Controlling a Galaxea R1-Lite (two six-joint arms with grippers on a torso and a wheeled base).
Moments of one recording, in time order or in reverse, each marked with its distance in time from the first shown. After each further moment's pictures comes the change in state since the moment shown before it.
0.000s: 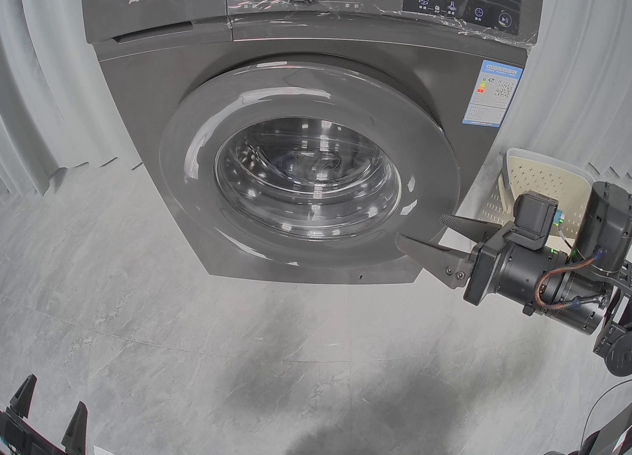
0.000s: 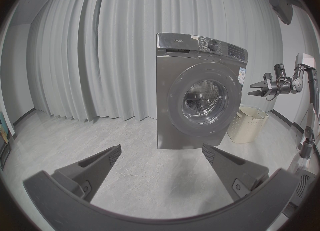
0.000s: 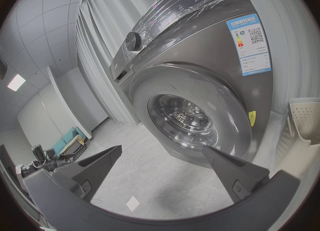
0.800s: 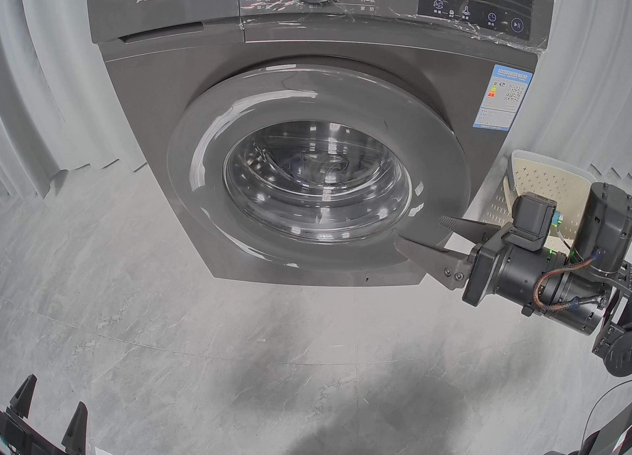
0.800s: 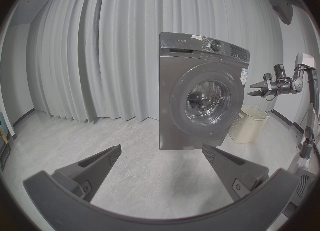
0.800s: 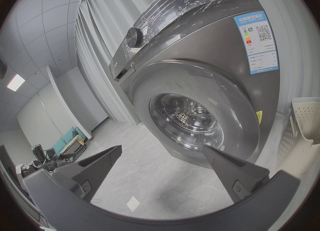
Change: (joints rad) left arm 0.000 0.000 0.000 0.000 0.000 0.000; right arm -0.001 0.004 0.001 -0.001 0.002 0.000
